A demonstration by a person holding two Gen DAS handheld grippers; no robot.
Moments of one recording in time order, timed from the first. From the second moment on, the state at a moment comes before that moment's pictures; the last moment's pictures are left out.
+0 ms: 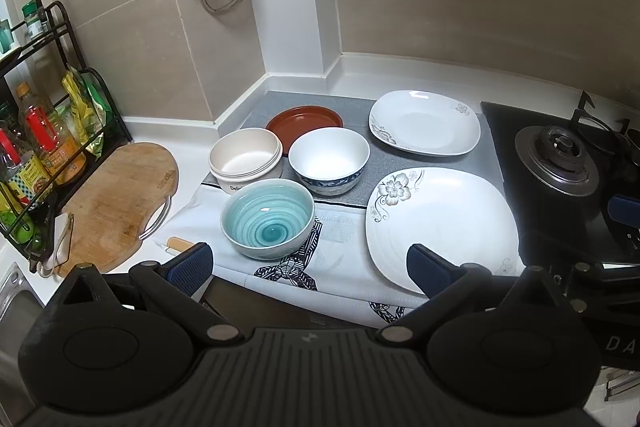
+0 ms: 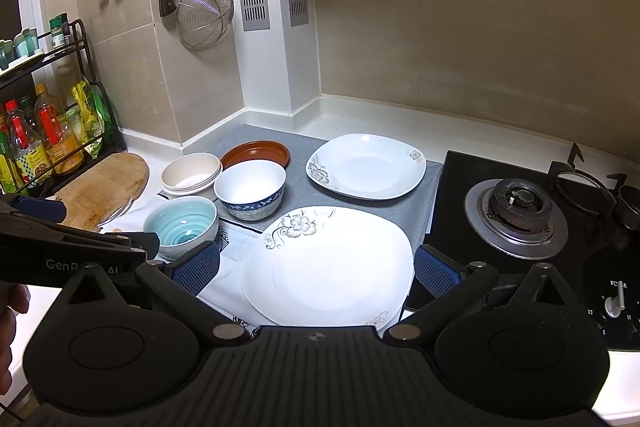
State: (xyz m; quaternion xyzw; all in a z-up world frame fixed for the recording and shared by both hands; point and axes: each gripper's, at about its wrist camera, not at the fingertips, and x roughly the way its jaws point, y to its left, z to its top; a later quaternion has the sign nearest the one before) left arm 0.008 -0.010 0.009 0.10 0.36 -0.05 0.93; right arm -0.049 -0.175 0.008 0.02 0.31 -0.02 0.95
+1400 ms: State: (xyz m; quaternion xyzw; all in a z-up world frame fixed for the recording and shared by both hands) left arm 0.122 0.013 -0.060 0.09 0.43 -0.25 0.86; right arm 0.027 -0.201 -0.039 0.07 0.37 -0.12 0.92
